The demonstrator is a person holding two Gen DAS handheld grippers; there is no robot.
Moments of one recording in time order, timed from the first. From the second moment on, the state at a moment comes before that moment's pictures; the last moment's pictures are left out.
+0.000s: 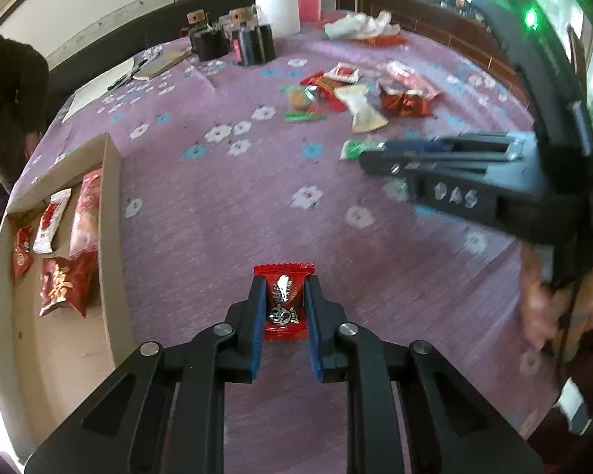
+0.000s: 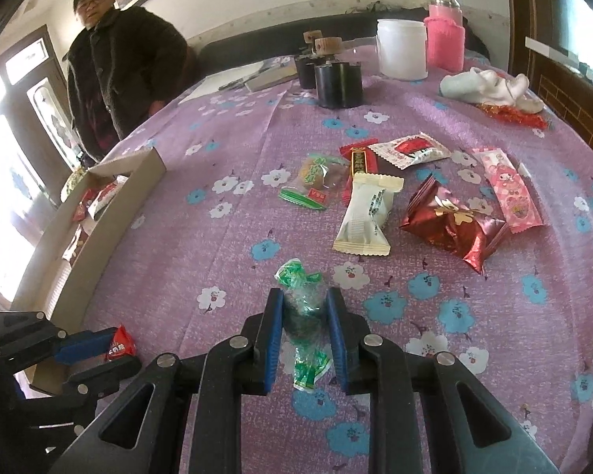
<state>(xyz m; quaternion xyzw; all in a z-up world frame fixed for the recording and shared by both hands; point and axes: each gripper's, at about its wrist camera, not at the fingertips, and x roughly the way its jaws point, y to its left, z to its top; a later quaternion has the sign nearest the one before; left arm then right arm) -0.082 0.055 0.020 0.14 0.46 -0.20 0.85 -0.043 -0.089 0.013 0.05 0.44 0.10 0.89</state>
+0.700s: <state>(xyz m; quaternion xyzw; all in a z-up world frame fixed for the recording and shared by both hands) -0.081 0.215 0.094 -0.02 0.40 -0.10 0.91 -0.055 -0.071 0.039 0.05 0.41 0.10 0.91</state>
